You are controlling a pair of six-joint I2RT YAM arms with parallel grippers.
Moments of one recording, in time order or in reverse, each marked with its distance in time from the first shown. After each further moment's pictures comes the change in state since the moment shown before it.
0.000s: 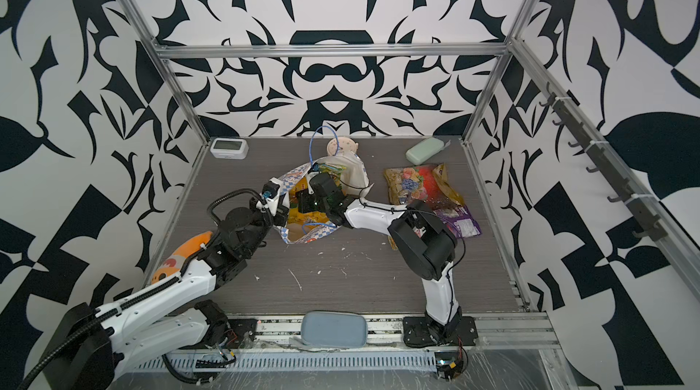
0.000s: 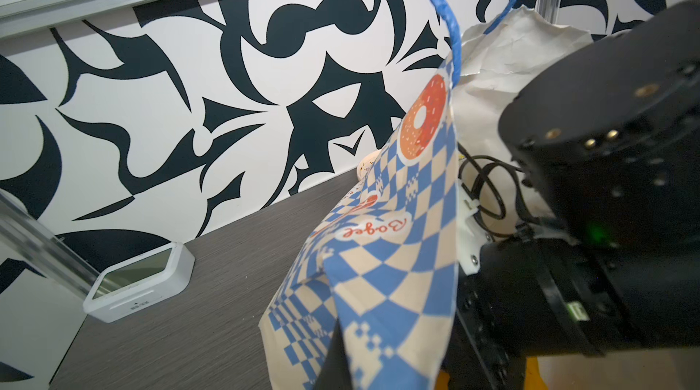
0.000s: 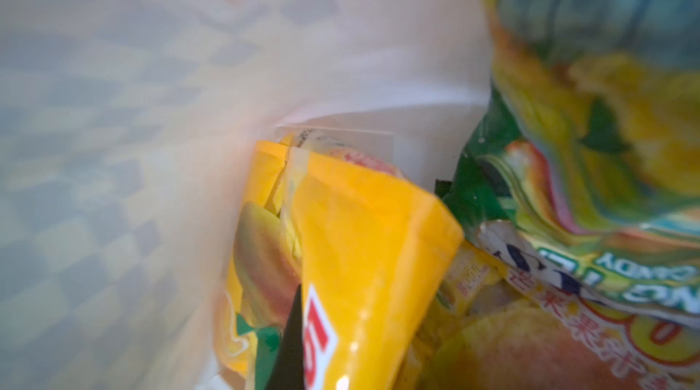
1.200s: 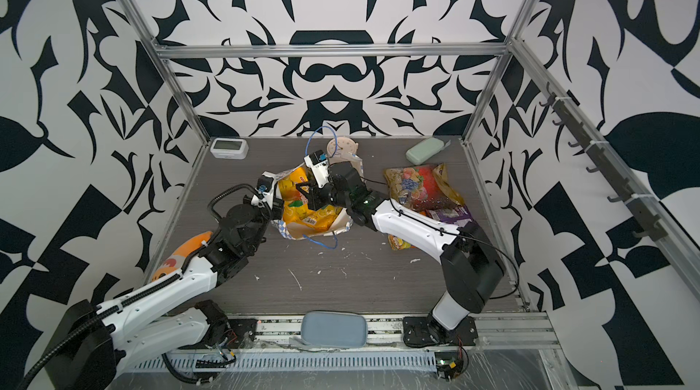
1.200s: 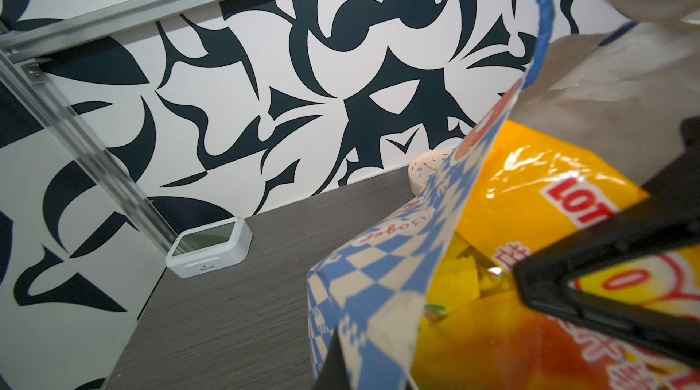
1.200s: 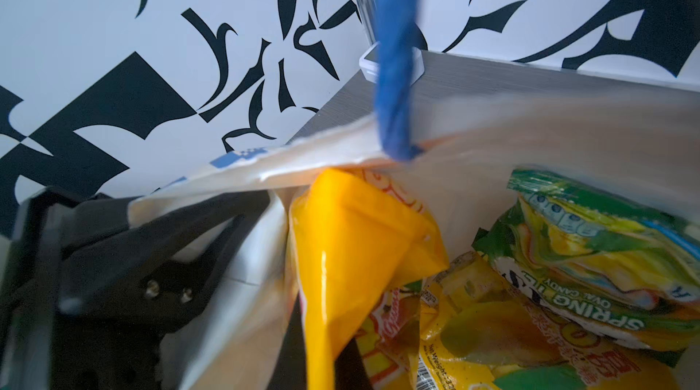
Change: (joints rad) left arm -0.002 0.025 0.040 -0.007 -0.206 -0.003; right arm -0.045 -0.343 -0.098 -0.067 -0.199 -0.204
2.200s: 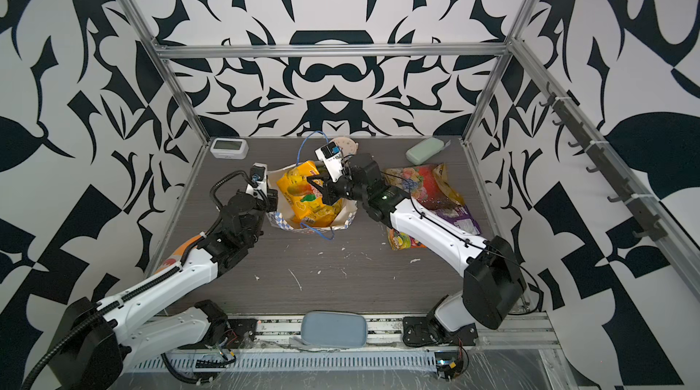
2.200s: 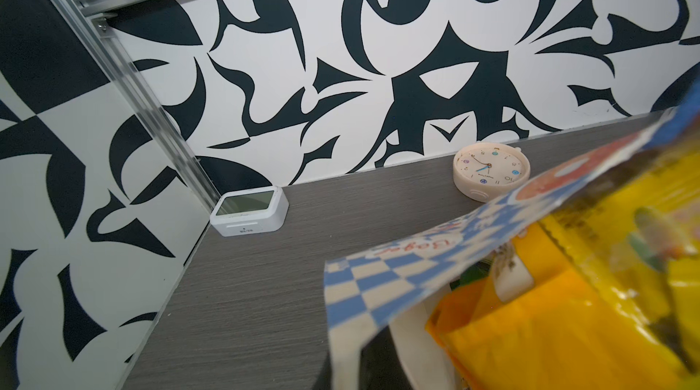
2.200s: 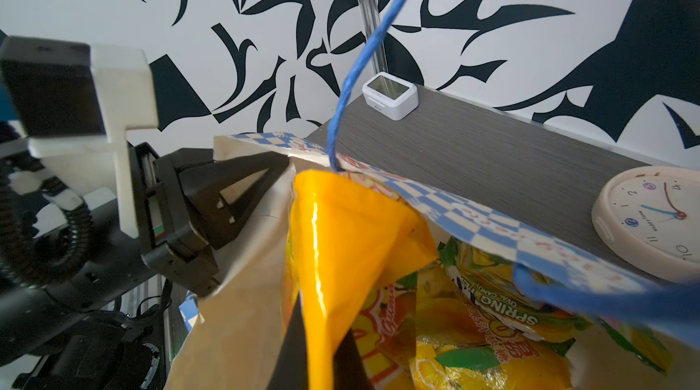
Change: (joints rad) left arm 0.071 0.038 0.087 -0.128 -0.093 -0.087; right arm -0.079 -0.114 -0.004 -0.084 -0.080 -0.126
